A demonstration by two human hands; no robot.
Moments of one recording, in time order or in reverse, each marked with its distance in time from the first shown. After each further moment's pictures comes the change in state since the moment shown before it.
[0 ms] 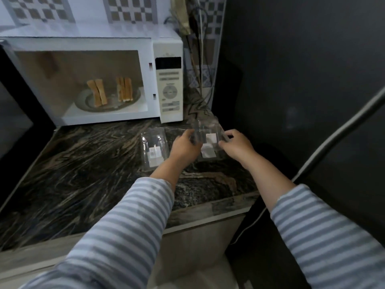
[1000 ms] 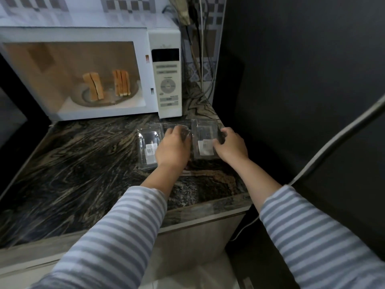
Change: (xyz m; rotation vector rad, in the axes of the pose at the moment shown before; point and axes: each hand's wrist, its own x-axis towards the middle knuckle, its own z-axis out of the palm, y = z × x) left_hand -0.017 -0.006 -0.001 0.290 0.294 0.011; right_hand 0.019 0.019 0.026 -0.123 0.095 -0.077
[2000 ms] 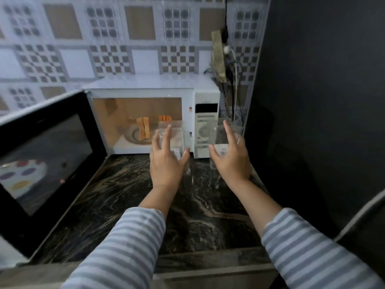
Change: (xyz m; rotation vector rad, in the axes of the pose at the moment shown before) left_hand 0.020 -0.041 -0.094 -0.104 0.506 0.068; right_hand -0.021 -0.112 0.006 0.110 0.377 -0.507
